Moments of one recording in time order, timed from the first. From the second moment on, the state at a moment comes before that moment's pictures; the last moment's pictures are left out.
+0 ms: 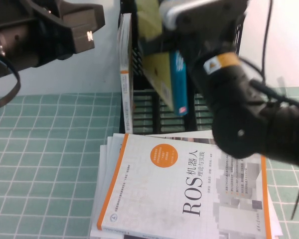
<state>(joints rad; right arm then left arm) 0.79 1.74 -1.20 0.52 -0.92 -0.59 -0.40 1.08 -1.16 -0.76 0.47 0.44</state>
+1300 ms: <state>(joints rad) 0.98 1.24 -0.96 0.14 0.21 -1.04 -0.40 1.02 -1.24 0.07 1.02 -0.21</state>
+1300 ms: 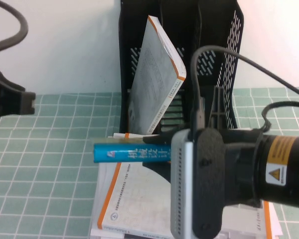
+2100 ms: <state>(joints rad) 0.98 1.39 -0.80 0.29 -0.01 -0.98 -0.40 1.02 -1.12 -0.14 0.96 -0.13</state>
